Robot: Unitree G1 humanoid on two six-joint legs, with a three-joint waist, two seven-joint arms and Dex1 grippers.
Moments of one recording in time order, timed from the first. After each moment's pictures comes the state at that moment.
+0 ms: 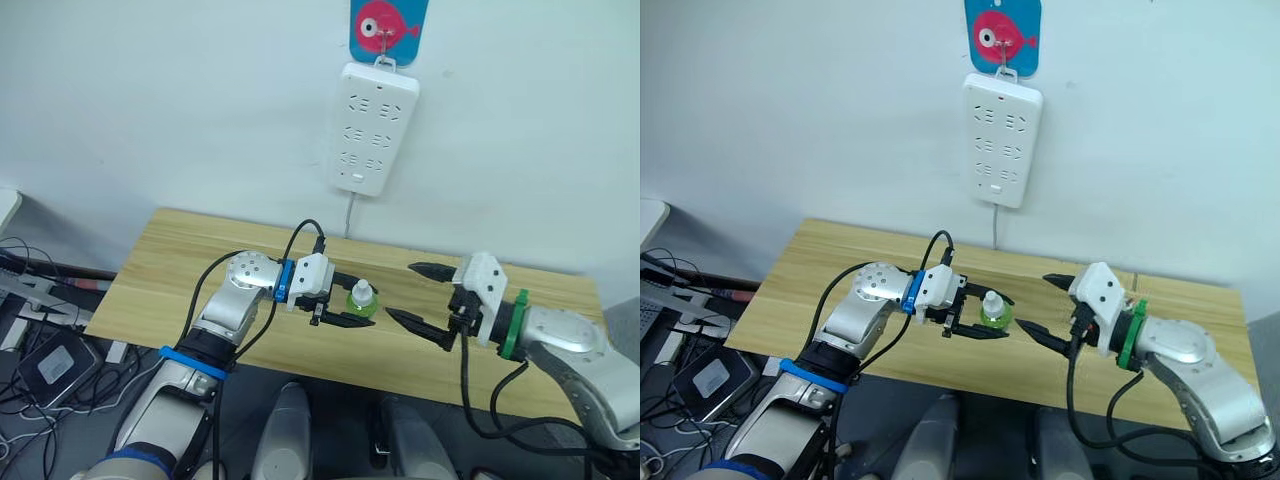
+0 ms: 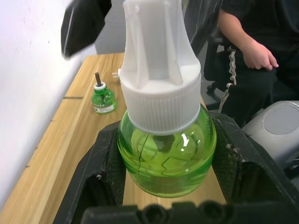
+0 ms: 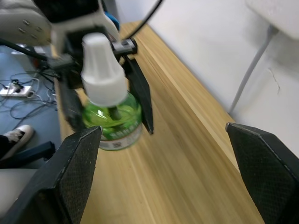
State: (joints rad) left arm -0.60 0.39 -0.31 0.29 -0.25 -0.05 -1.41; right arm -0.09 -0.66 -0.01 -0.68 0.54 0.63 0.70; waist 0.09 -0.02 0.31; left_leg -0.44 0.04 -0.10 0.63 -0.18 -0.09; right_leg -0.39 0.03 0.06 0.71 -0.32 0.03
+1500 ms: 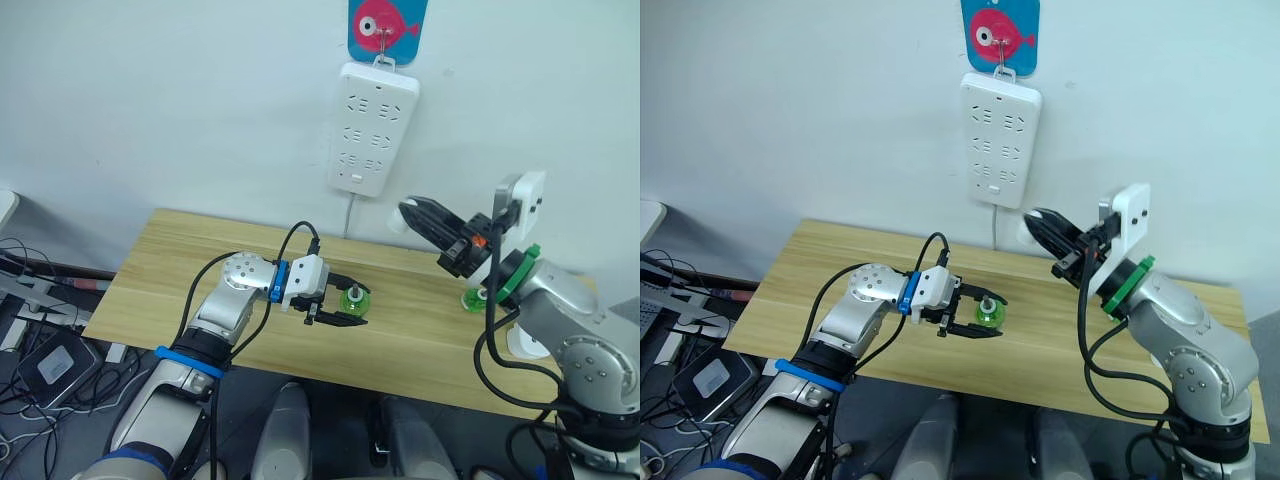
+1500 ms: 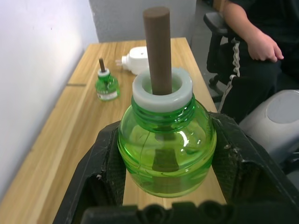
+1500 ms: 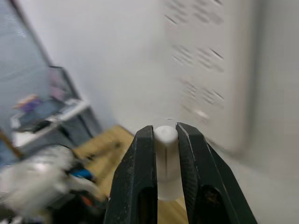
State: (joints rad) left arm -0.60 0.41 -0.31 0.33 -0.23 -0.09 -1.40; right arm -0.25 -0.44 -0.13 -0.63 0.73 0.73 0.26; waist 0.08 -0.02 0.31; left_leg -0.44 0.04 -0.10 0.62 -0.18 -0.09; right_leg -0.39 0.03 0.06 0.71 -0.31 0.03
